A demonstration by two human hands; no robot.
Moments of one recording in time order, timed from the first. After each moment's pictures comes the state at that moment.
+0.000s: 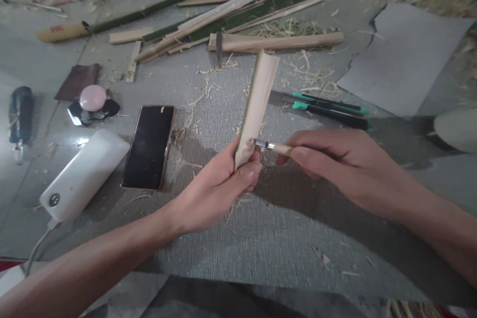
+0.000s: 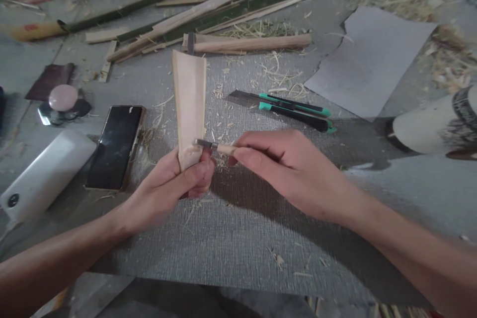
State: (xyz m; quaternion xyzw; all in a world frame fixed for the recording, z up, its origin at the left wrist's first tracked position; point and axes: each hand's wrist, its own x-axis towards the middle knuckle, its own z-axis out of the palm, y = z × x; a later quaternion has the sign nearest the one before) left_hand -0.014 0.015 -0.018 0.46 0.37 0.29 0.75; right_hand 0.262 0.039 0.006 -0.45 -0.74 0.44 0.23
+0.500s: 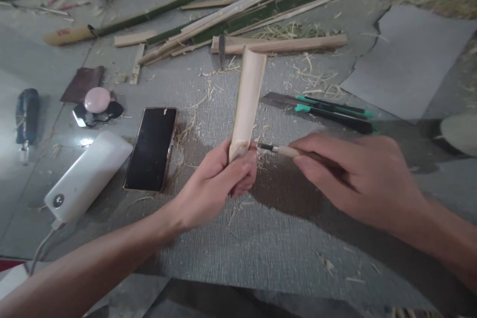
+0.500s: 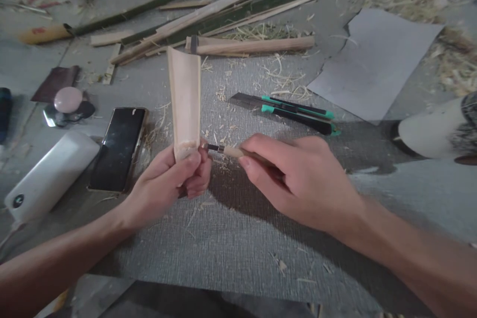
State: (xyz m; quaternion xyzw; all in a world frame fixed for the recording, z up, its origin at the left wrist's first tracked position) left_hand -0.009 0.020 -0.010 0.43 0.38 0.33 0.75; right_hand 0.268 0.024 -0.006 -0.46 -0.84 0.18 0.23
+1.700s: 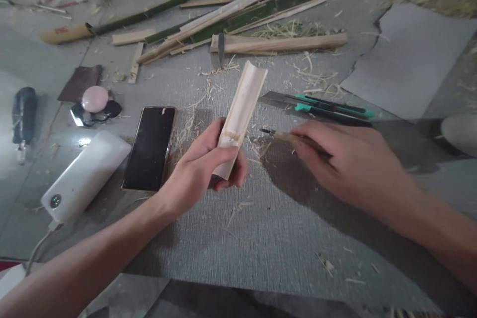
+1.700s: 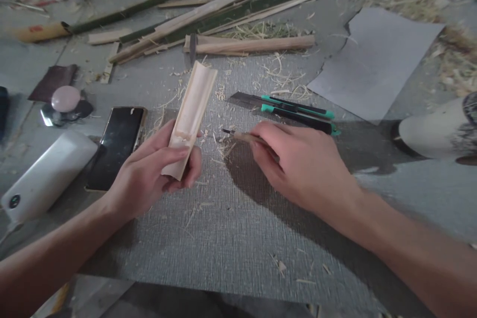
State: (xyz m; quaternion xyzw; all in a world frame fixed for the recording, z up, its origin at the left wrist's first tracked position) left_hand -0.025 0.031 0.001 0.45 0.46 0.31 0.70; right_hand 0.272 0.043 -0.017 -0.49 -0.84 0.14 0.20
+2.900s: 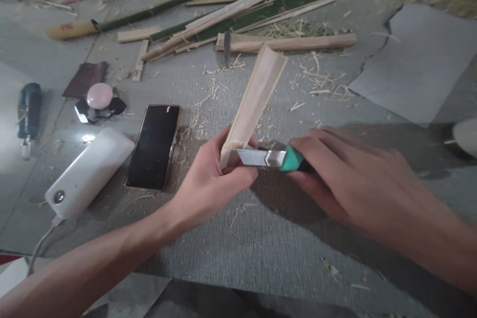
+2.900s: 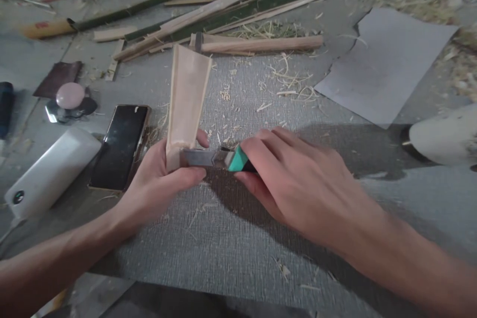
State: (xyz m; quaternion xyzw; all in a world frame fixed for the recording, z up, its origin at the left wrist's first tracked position) left_hand -0.011 0.020 -0.002 0.43 0.48 0.35 0.68; right_hand 0.267 0.019 -0.013 -0.42 -0.89 0.02 0.17
